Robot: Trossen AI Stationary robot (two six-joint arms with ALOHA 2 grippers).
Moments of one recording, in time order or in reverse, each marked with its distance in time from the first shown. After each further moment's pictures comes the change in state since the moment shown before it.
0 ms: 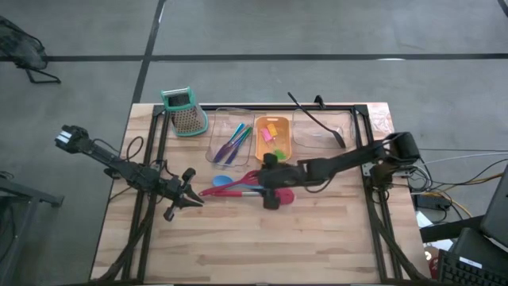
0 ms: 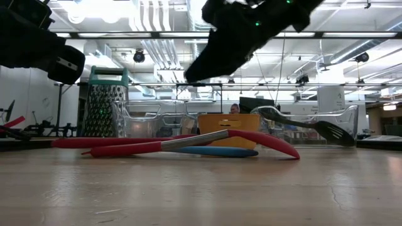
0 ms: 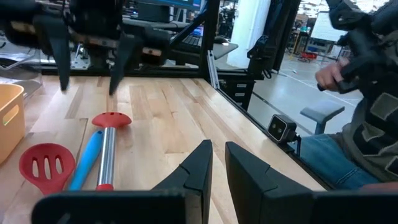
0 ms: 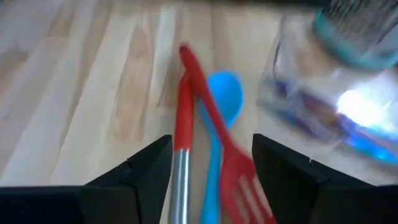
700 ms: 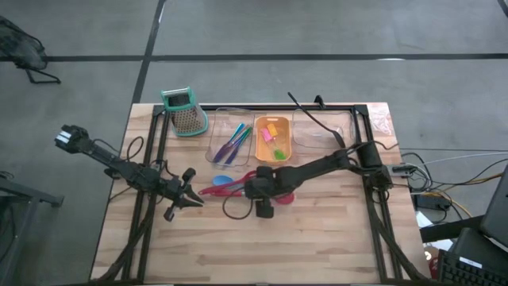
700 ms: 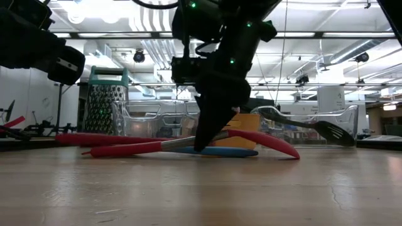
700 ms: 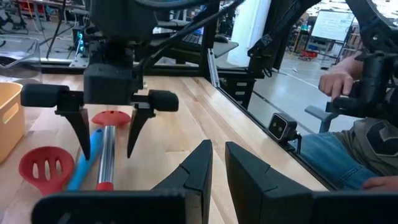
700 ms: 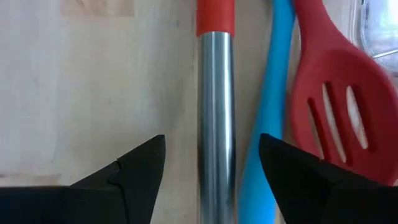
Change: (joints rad) left arm 0.000 0.006 0.000 0.000 0.000 0.000; right arm 0.013 0.382 0.417 -0.635 -0.062 0.133
